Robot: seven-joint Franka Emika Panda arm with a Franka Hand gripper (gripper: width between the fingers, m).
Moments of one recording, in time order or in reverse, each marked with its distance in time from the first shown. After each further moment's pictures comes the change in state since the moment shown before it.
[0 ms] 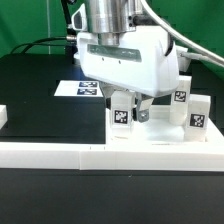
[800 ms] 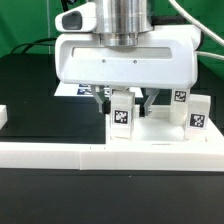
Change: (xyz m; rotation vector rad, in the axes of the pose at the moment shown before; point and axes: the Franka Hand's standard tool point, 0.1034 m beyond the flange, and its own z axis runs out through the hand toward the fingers) arm 0.000 0.001 0.001 -0.040 0.018 -0.589
